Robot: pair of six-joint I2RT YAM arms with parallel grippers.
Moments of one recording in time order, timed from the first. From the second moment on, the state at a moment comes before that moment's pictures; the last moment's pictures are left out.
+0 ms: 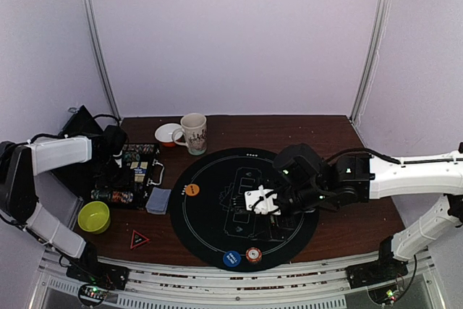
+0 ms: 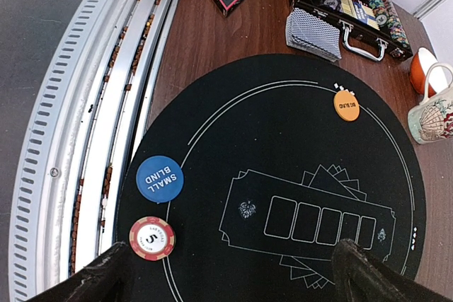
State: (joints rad) left arm -0.20 1.46 0.89 -0.75 -0.19 -0.36; right arm 1.17 1.37 1.03 -0.47 -0.14 -0.53
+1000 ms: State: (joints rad) left arm -0.21 1.58 0.92 -0.80 -0.20 -0.36; right arm 1.17 1.37 1.03 -0.47 -0.14 -0.54
